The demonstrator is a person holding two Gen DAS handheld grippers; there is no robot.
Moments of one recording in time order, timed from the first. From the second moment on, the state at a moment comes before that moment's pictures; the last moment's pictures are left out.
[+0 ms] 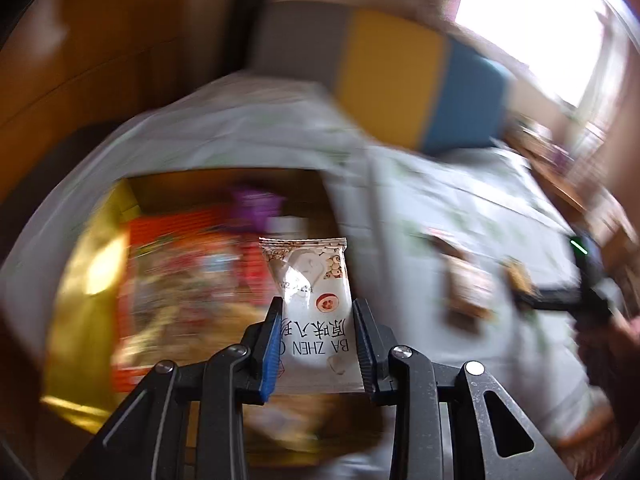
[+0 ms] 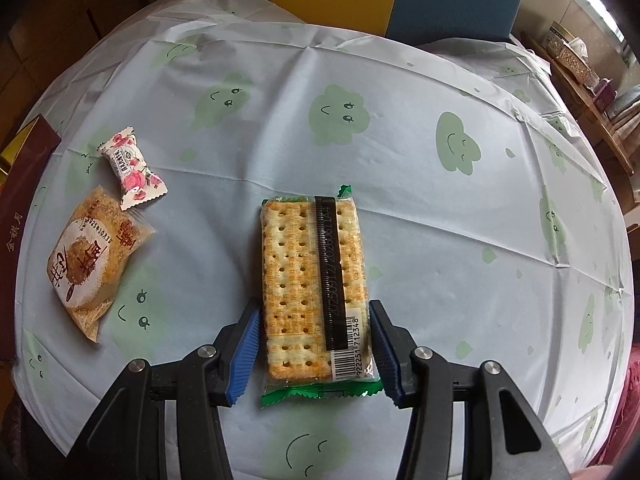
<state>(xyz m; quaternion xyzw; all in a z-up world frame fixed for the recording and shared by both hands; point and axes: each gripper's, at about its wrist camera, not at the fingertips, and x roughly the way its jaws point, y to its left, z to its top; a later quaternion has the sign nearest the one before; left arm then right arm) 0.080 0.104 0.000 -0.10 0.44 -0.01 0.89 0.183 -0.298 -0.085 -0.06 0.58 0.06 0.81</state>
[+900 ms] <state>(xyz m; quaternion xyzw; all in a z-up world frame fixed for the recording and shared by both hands) 0.075 0.172 -0.020 -0.09 0.44 0.13 0.88 0.180 -0.285 -0.087 -0.09 0.57 0.05 0.81</state>
